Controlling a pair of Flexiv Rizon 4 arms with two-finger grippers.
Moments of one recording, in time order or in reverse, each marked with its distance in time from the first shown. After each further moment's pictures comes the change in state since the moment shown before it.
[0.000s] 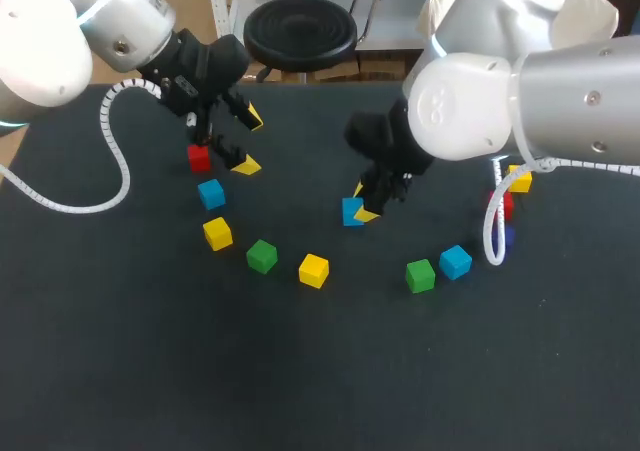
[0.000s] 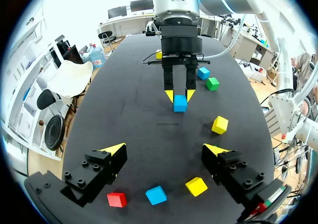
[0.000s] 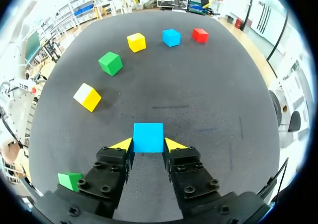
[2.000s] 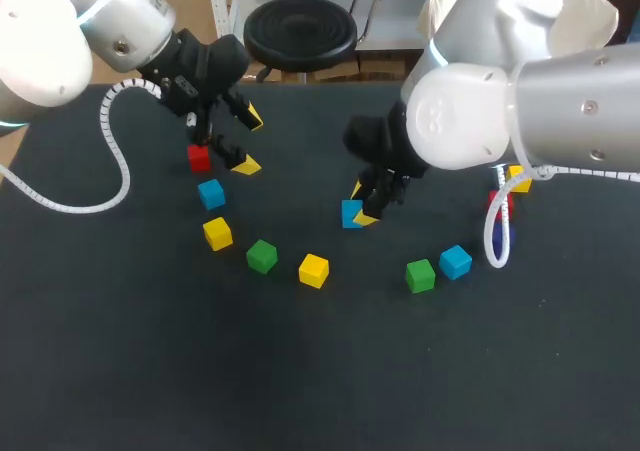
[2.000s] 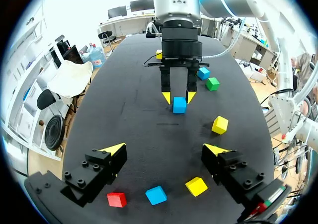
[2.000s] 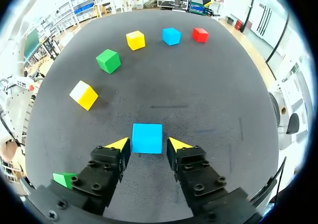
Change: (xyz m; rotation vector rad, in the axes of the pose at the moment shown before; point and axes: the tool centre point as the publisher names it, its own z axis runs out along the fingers) left arm 0.000 0.000 0.000 0.000 0.000 0.000; right arm 0.002 -0.003 0.005 0.018 0.002 -0.014
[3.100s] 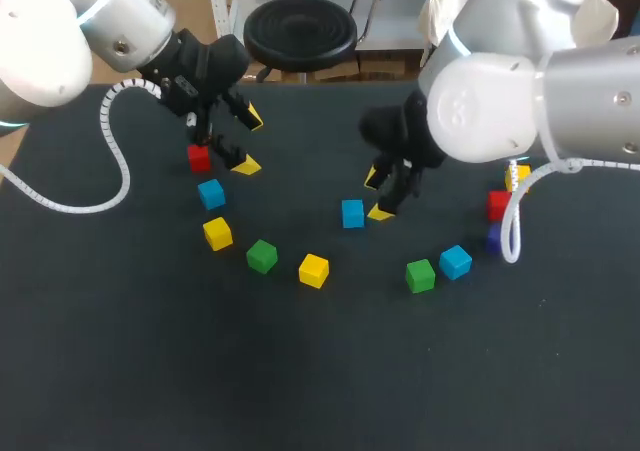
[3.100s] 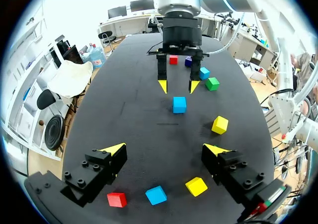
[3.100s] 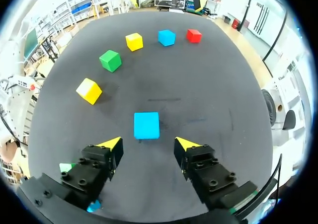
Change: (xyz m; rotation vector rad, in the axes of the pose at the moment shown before) left arm 0.000 0.000 0.000 0.000 0.000 0.000; right arm 0.010 0.002 -0.028 0.030 0.004 0.016
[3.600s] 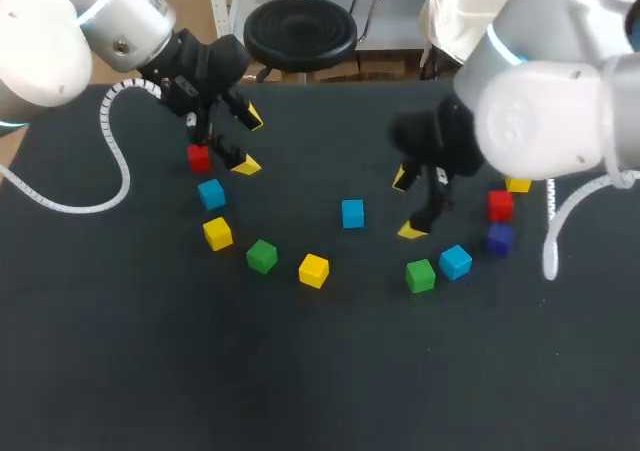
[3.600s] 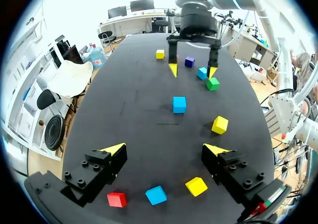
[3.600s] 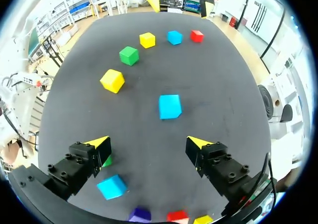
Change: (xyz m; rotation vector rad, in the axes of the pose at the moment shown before) left arm 0.000 0.000 0.000 0.000 0.000 0.000; right arm 0.025 0.042 -0.038 0.012 0.024 0.004
